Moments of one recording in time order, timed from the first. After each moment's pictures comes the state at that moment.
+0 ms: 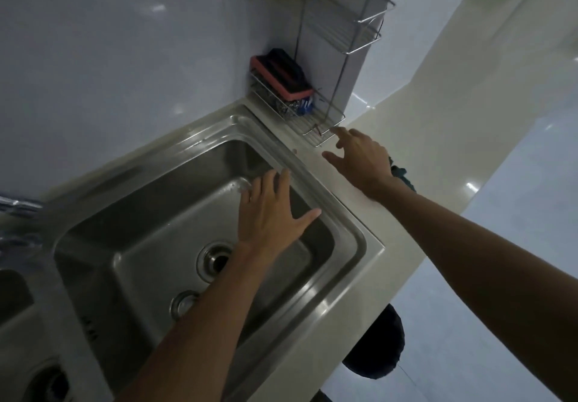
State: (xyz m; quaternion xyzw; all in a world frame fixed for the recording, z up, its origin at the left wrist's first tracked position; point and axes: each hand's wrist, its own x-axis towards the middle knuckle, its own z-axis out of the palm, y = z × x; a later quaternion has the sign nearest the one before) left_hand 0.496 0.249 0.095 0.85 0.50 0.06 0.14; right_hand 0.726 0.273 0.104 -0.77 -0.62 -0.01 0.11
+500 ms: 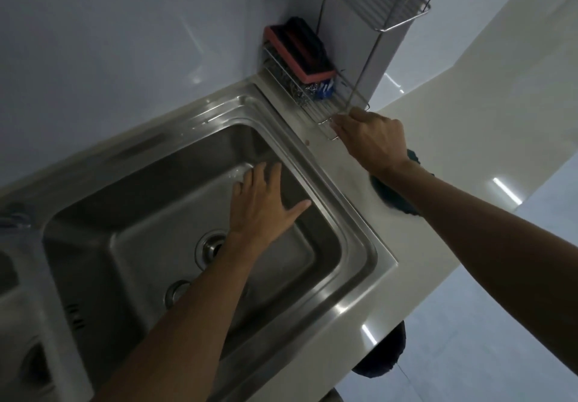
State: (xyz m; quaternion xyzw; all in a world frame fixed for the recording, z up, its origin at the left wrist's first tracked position) left_hand 0.502 0.289 0.051 0.82 0.55 0.02 0.16; right_hand 0.755 0.324 0.081 -0.65 -0.73 -0.16 0.09
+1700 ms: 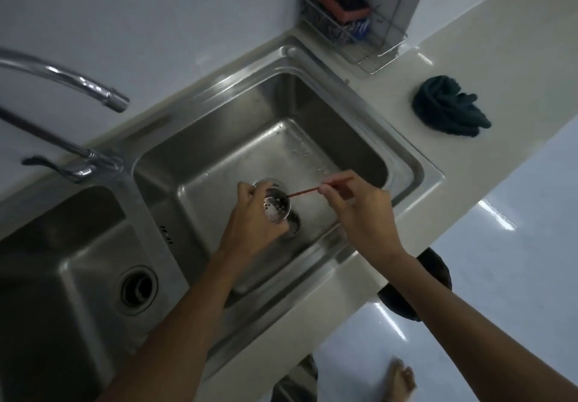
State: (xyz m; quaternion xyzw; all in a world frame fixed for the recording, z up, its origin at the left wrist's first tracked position) left_hand 0.329 0.169 0.006 0.75 0.56 0.13 0.32; right_hand 0.534 0.091 0.080 -0.71 -0.53 0.26 0.39
